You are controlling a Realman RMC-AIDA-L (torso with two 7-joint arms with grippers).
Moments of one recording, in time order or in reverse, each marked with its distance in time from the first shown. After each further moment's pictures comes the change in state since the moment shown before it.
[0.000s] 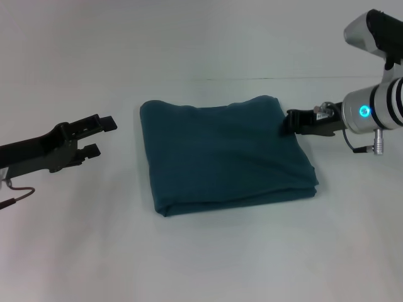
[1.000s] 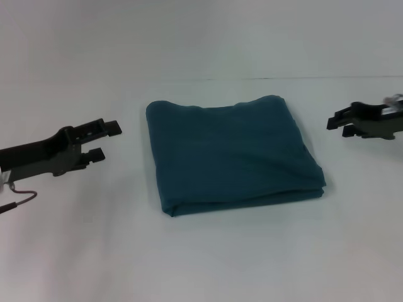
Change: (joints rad) left arm 0.000 0.001 0.009 0.003 0.008 0.033 -0.002; right arm -0.092 -0.119 0.201 -0.030 0.013 -0.198 -0.005
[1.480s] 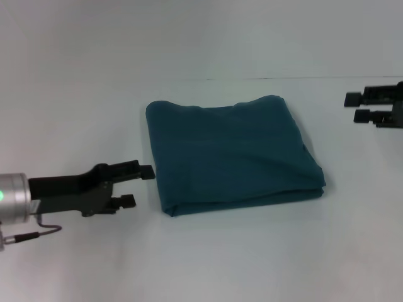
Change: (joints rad) left arm -0.009 -0.022 0.097 0.002 0.105 0.078 -0.172; right arm -0.124 -0.069 0.239 -0.058 0.271 -0.462 -0.217
